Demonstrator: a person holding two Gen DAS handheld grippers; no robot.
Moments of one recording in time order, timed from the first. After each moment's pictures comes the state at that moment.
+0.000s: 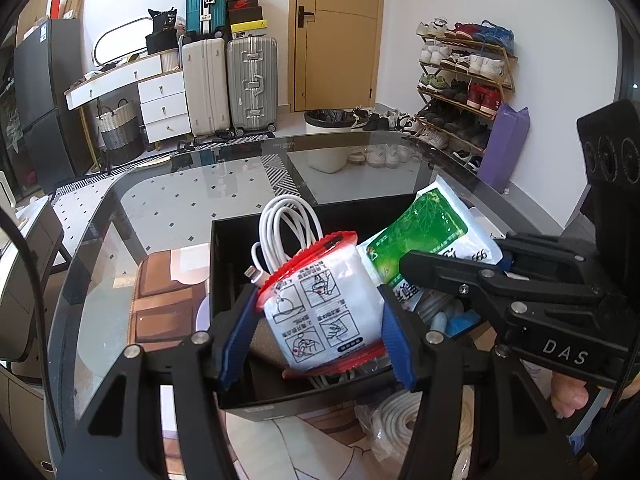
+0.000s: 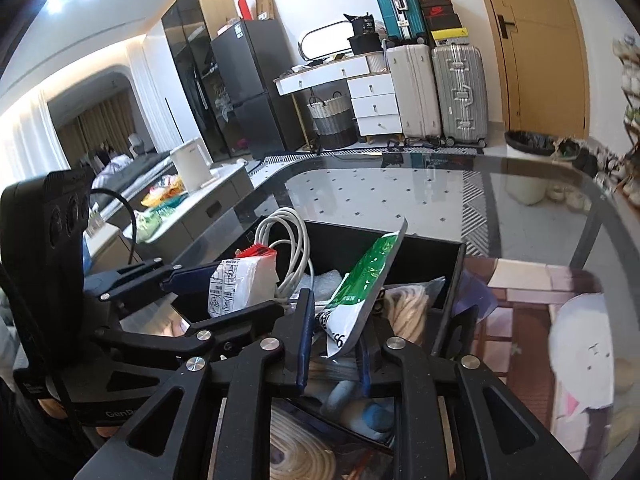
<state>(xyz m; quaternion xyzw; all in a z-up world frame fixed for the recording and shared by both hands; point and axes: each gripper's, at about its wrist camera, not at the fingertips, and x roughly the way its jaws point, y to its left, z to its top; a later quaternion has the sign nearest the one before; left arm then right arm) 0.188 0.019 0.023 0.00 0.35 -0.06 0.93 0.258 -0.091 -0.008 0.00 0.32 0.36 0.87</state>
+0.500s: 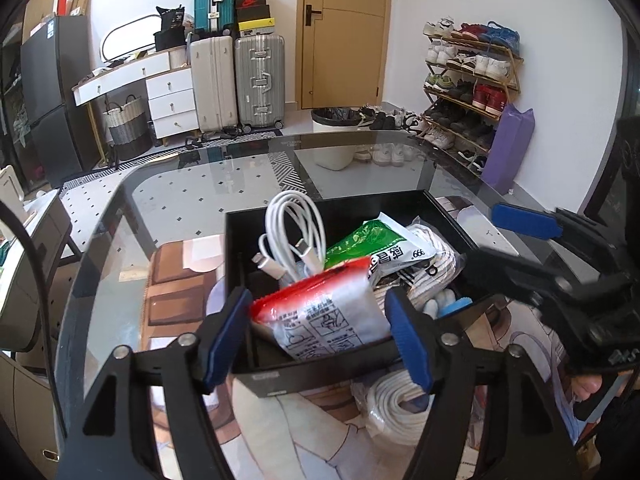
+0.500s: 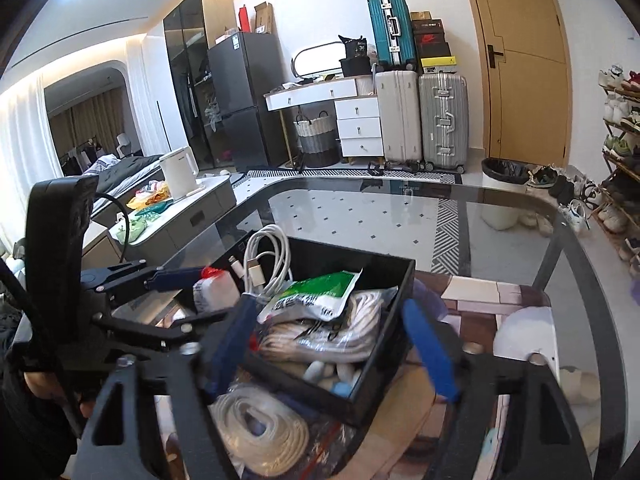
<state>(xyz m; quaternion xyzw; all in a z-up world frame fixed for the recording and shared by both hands) 0.171 0.022 0.033 -0.01 0.36 -0.04 0.93 0.229 -0.125 0.011 -0.02 0.29 0.34 0.90</state>
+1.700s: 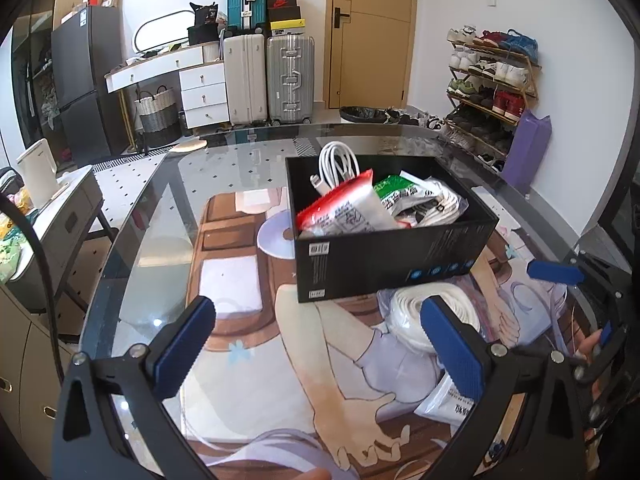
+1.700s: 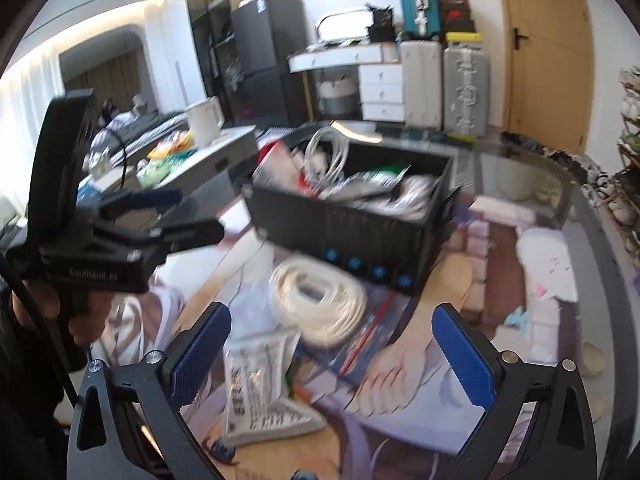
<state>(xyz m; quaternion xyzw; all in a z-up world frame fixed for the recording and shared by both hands) 0.096 0.037 0.017 -0.02 0.36 0.01 0.93 0.136 -0.130 -0.028 -0.07 0.34 0.37 0.86</state>
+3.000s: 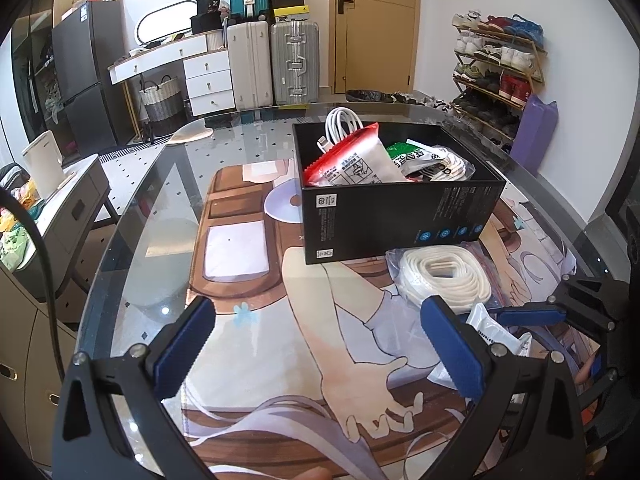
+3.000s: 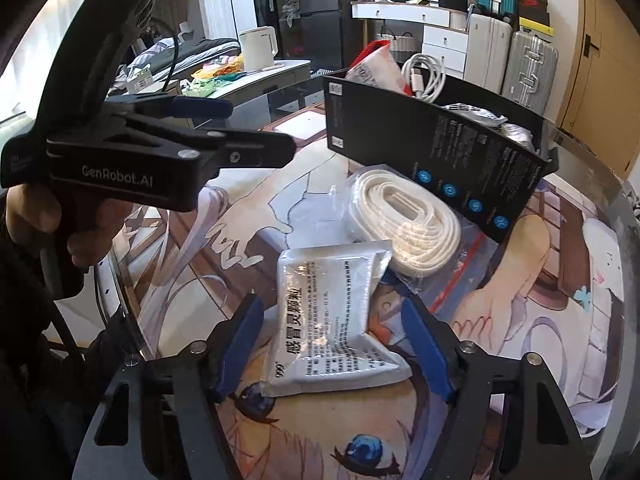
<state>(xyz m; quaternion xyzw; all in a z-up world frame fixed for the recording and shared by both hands) 0.082 0.038 0.002 -0.01 0.38 0.02 0.93 0.100 -0.093 -0.073 -0.17 0.38 0.43 0.80</state>
